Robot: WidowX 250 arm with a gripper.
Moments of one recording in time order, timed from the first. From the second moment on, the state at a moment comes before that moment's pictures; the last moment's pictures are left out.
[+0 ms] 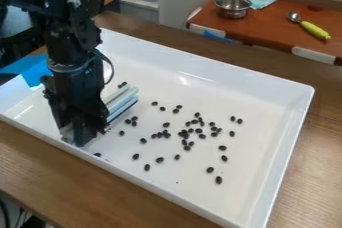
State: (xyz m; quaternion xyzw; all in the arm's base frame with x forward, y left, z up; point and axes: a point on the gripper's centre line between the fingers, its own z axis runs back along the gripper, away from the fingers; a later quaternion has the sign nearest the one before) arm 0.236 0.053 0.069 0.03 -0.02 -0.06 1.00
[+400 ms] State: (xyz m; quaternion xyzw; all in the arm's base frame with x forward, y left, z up) arm 0.244 0.027 0.056 0.05 -0.03 -0.05 1.00
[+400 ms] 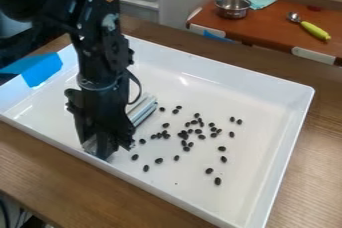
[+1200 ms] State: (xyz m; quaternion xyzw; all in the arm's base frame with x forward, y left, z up) arm 0.239 -0.037 0.055 0.02 0.00 -0.06 1.00
